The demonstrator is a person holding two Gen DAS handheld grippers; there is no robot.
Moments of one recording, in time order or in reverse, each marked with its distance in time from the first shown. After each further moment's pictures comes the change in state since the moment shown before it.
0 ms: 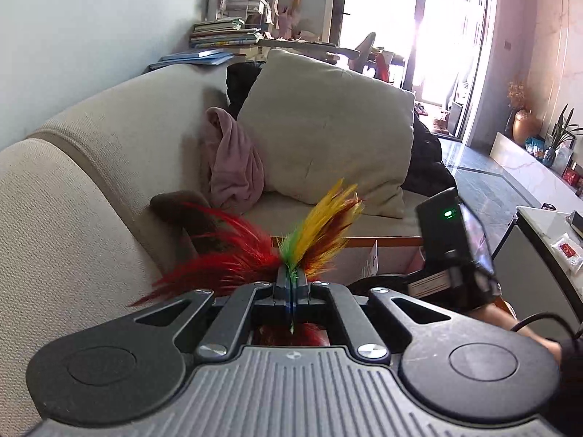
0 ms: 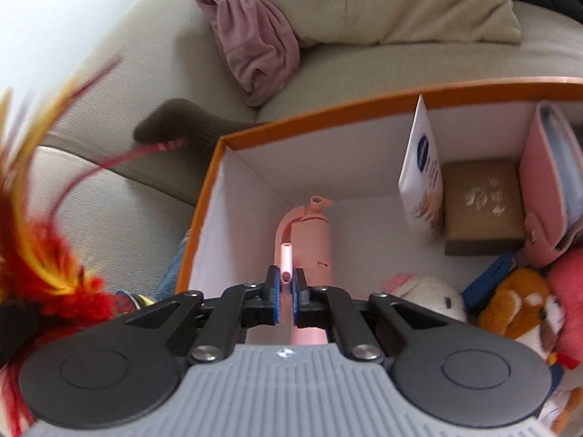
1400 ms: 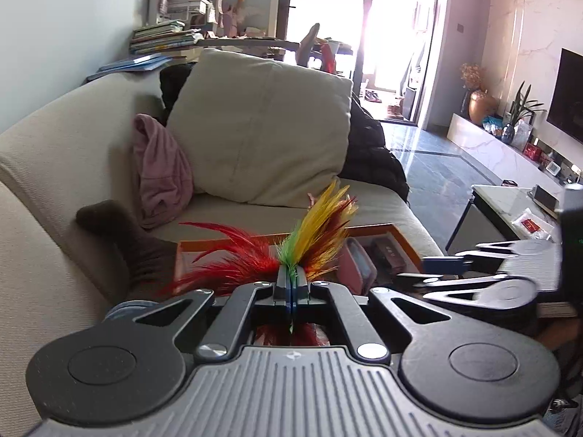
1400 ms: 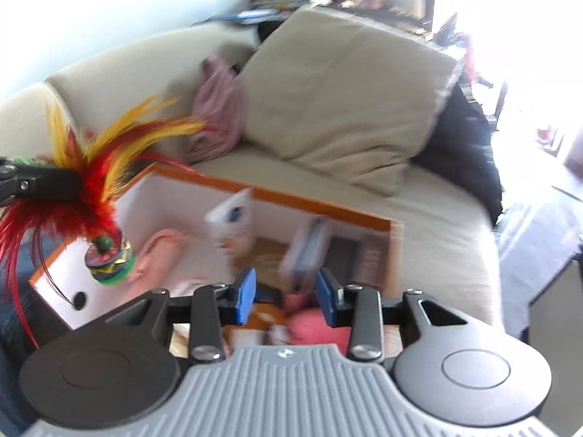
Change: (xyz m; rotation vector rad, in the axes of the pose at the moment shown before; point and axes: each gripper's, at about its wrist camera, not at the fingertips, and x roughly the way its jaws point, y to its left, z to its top) left arm 0.016 -0.069 0.001 0.095 0.014 -0.138; right arm -0.151 -0.068 -0.038 -0.453 -0.378 -0.318
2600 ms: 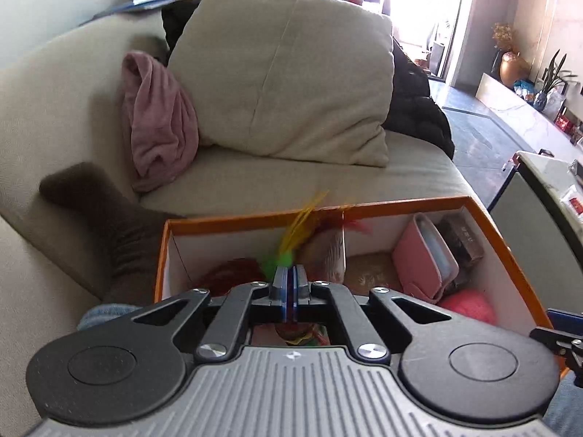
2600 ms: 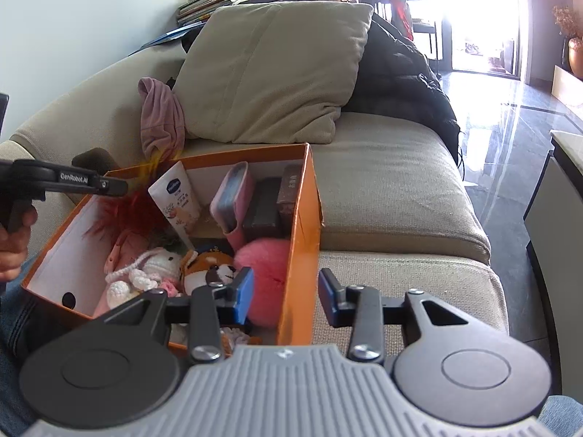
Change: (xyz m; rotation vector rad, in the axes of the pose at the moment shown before) left arm 0.106 0.028 0.002 -0.036 0.179 0.062; right arm -0.014 -0.040 -0.059 0.259 0.026 0.008
